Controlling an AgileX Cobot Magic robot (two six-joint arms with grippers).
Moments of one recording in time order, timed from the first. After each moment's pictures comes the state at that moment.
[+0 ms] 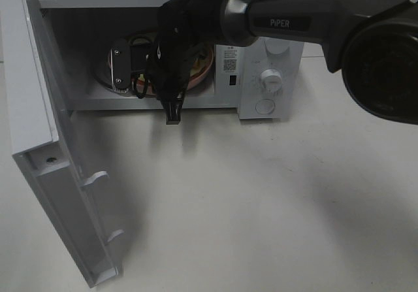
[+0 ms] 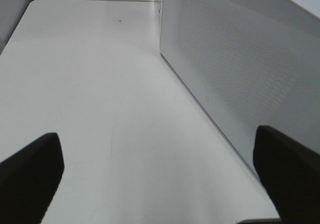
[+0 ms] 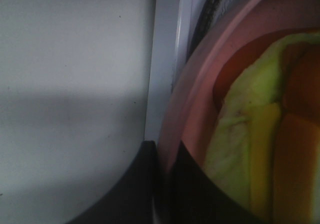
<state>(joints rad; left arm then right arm) -0.03 0.00 -0.50 -0.05 1.04 -0.02 0.69 2.41 -2.00 -0.19 0.62 -0.94</state>
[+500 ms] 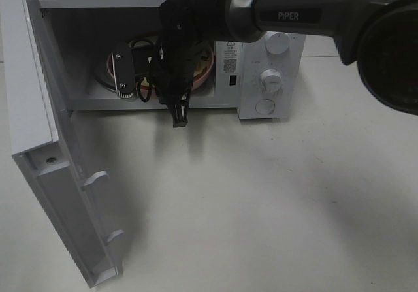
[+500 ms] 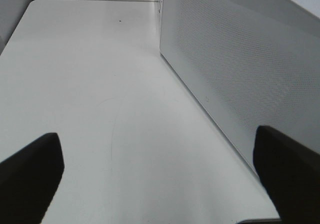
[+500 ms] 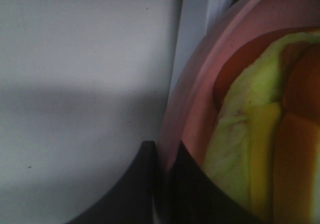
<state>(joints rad) -0.03 0.00 -0.50 -0.05 1.04 -0.02 0.69 2.35 -1.92 -0.19 0.63 -1.00</state>
